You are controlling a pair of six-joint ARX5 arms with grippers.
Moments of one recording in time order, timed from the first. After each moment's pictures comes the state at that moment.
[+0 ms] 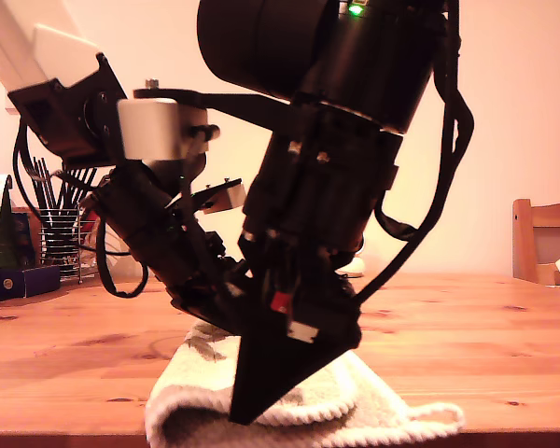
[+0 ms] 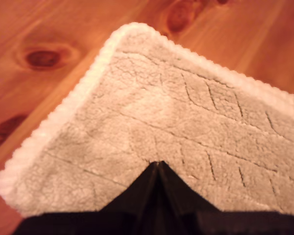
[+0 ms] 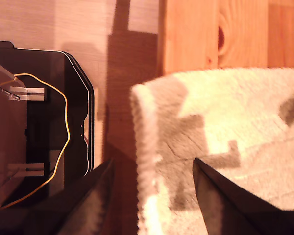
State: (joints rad) left arm -0.48 2.02 1.16 -0.06 0.32 0.29; right arm 1.00 1.67 0.95 -0.39 -0.02 -0.65
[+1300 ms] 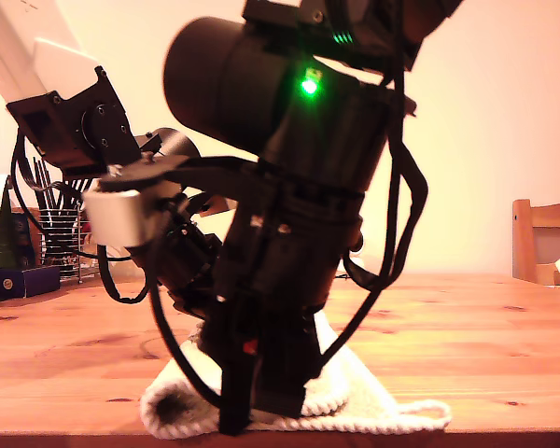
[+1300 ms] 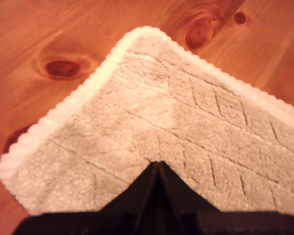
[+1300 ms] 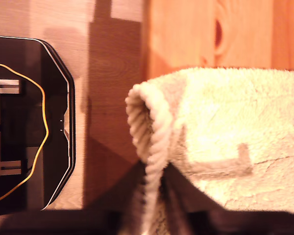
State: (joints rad) left arm -0.46 2.04 1.16 -0.02 0.36 0.26; right arm 1.00 1.79 0.97 -0.31 0.07 -0.66
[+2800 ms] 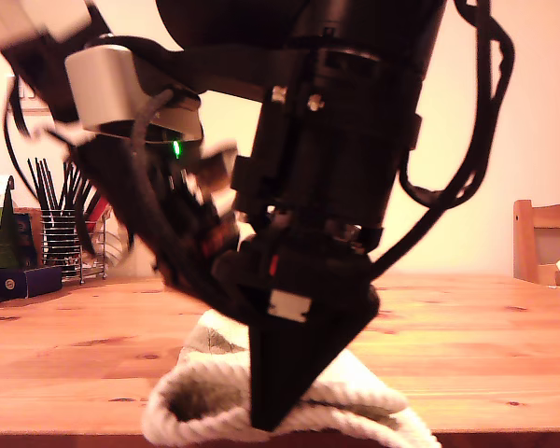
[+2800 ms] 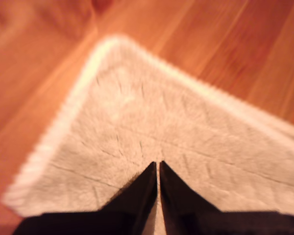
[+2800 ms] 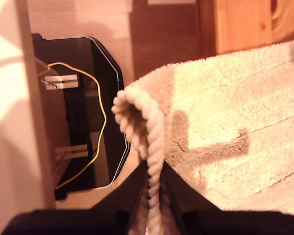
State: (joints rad) left arm -0.51 1.88 1.17 -0.36 0.48 0.28; right arm 1.10 1.64 0.97 -0.60 0.01 -0.40
